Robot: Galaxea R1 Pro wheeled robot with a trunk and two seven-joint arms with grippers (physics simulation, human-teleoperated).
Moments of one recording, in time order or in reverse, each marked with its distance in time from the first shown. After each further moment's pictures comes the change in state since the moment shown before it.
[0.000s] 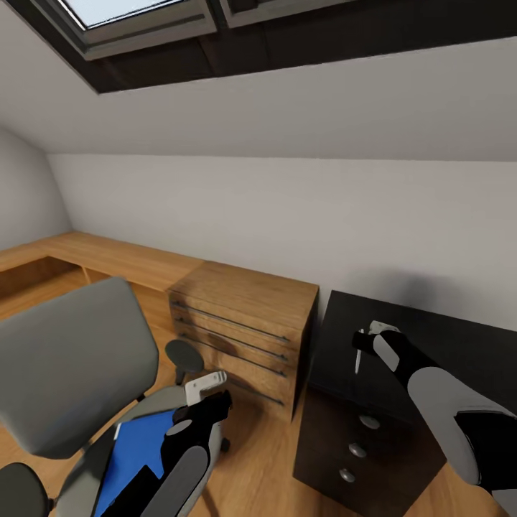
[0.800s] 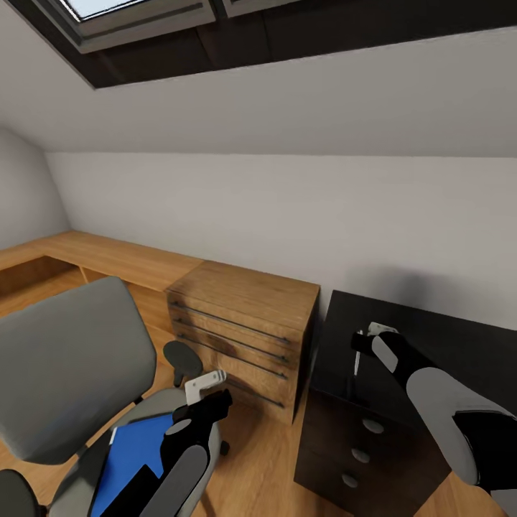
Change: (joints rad) left arm 0.000 -0.001 0.003 -0.006 0.003 -0.005 0.000; right arm 0.000 0.006 0.003 0.012 0.001 0.001 0.000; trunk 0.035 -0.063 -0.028
